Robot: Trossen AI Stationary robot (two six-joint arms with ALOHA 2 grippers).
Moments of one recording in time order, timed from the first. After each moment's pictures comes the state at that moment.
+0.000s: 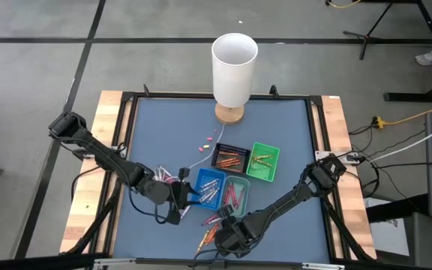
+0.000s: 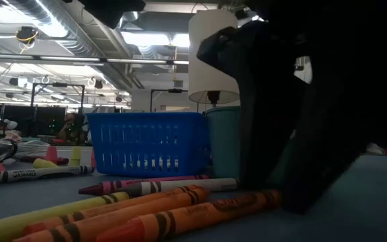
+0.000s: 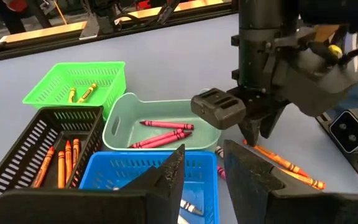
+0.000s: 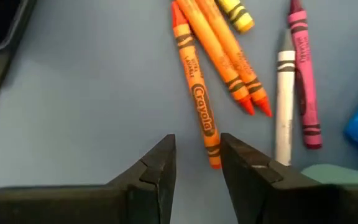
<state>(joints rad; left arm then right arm) -0.53 1.41 0.82 0.08 -0.40 -0.12 0.61 2.28 1.80 -0.80 0.15 0.12</state>
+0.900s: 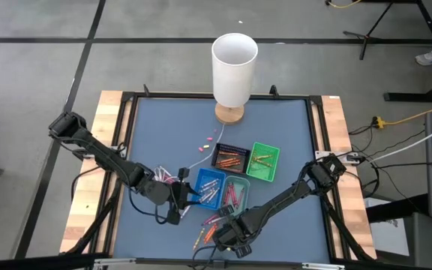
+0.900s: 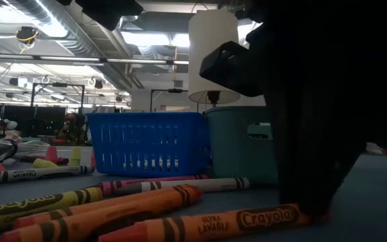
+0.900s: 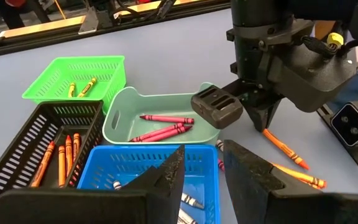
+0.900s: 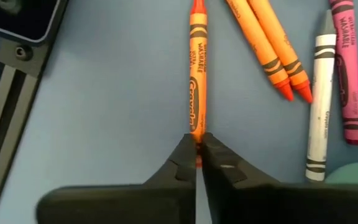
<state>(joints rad) -0.53 1.41 0.82 0.06 -0.40 -0.13 0.58 2.28 1.80 -0.81 -0.01 0.13</state>
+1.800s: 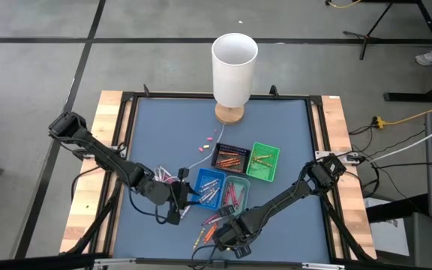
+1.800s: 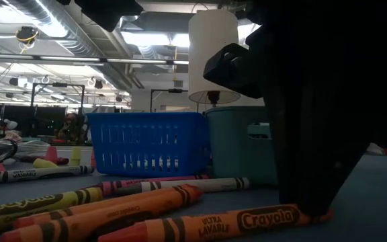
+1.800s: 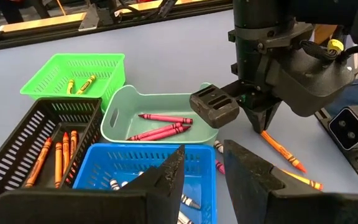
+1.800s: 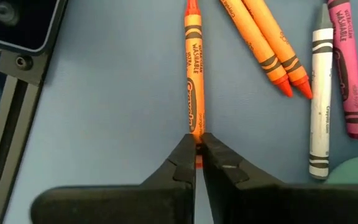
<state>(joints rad) -0.54 1.41 0.82 0.06 -0.40 -0.16 0.58 2.27 1.80 -0.81 -0.02 0.18</state>
